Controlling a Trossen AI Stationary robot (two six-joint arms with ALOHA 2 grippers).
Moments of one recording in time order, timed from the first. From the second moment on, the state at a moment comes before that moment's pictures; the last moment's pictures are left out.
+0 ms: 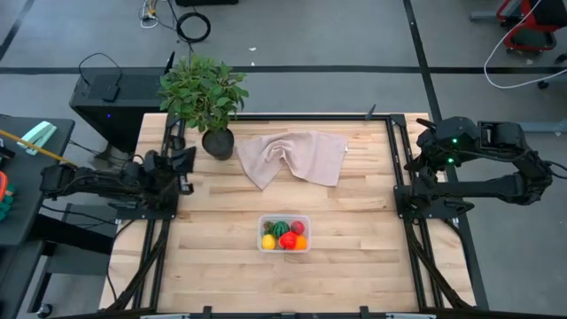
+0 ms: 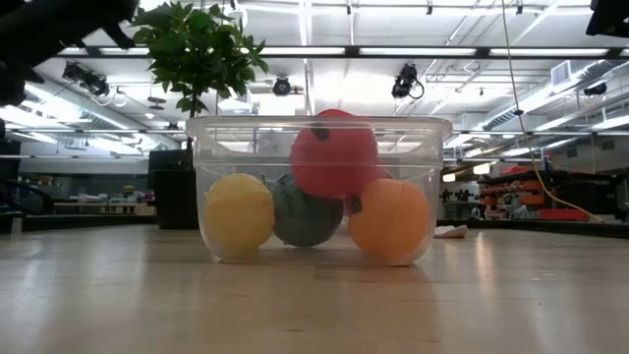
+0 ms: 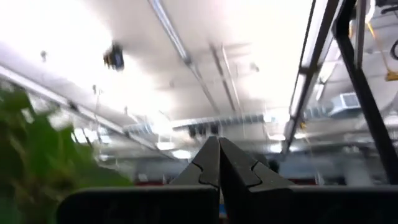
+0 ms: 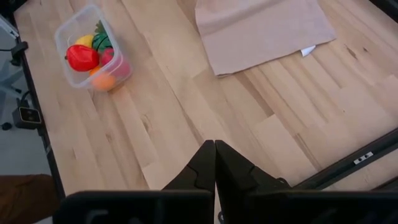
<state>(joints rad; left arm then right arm) 0.07 0.64 0.01 1.47 -0.21 0.13 -0.28 0.62 1.23 -1.56 -0.10 0.37</state>
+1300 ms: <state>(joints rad) -0.04 0.07 0.01 1.45 -0.18 0.48 -0.28 0.62 1.23 -1.56 -0.03 0.37</state>
